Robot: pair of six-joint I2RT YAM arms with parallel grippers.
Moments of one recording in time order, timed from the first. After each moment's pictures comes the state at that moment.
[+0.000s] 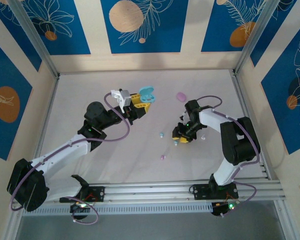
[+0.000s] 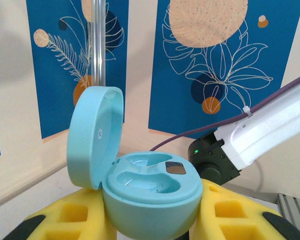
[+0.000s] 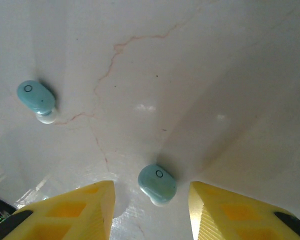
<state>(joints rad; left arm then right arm) -0.64 1.19 0.79 0.60 0.48 -0.16 0.28 1.70 0.97 -0.77 -0.47 0.41</state>
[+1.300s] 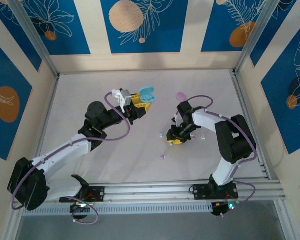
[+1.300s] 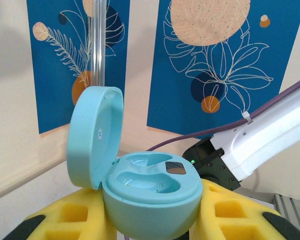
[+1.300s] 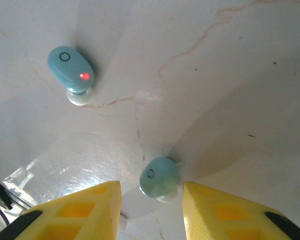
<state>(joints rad) -0.64 1.20 0.79 0.60 0.48 -0.18 0.38 1.73 0.99 -0.76 -0.49 0.37</state>
